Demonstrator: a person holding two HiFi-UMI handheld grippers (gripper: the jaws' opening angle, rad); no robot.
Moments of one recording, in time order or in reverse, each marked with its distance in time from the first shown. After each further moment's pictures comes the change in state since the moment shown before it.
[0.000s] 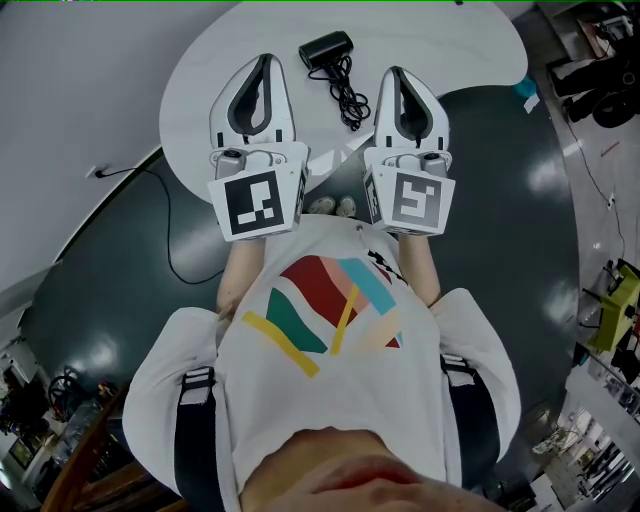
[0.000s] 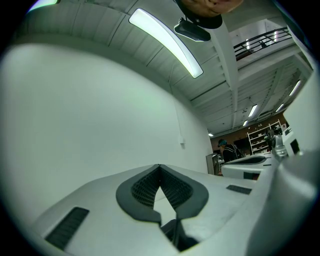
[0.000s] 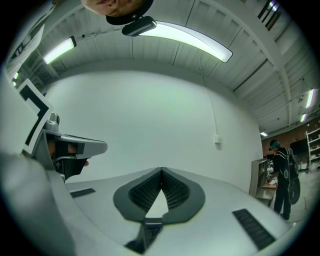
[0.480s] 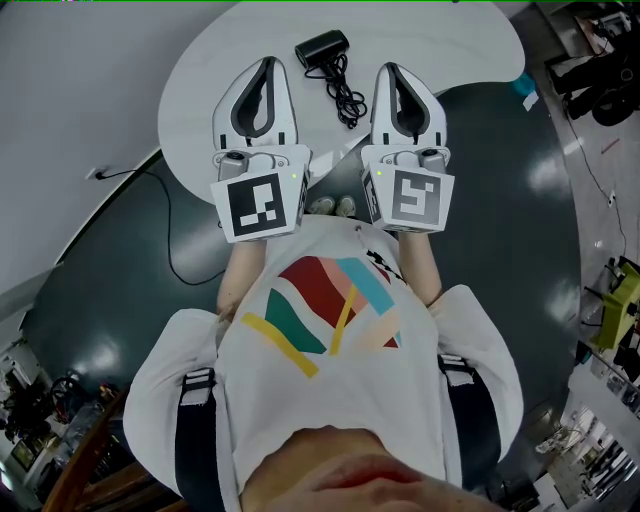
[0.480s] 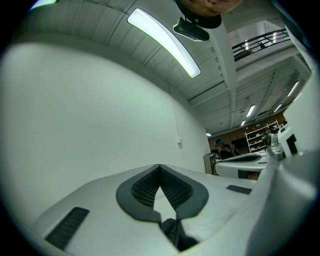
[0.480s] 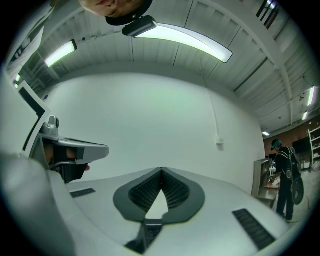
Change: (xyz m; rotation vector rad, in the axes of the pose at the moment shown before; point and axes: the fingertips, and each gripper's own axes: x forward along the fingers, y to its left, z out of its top) left arm -0.007 -0.014 0.001 0.005 -0.001 -0.020; right arm -0.006 0.001 0.006 0.004 -0.015 0.024
